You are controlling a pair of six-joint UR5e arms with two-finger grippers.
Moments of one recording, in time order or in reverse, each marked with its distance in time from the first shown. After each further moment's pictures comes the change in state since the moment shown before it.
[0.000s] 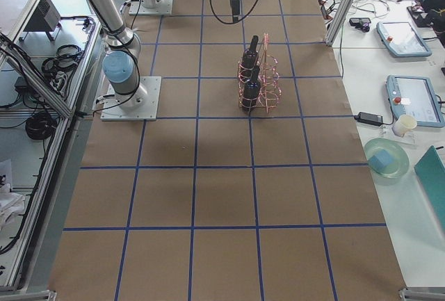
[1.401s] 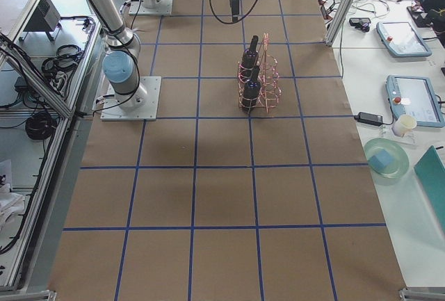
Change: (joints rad) left arm 0.001 -0.083 0.002 0.034 0.009 0.002; right arm 0.002 -0.001 0.001 0.000 0.002 0.000
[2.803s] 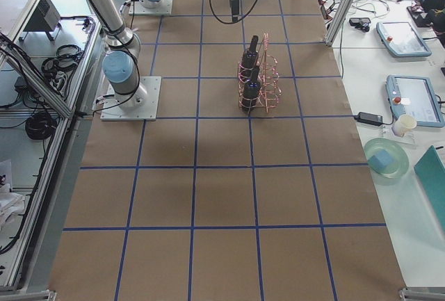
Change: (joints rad) left arm -0.378 0.271 -0.182 -0.112 -0.025 -0.406; right arm 0.000 0.000 0.000 0.001 0.000 0.000
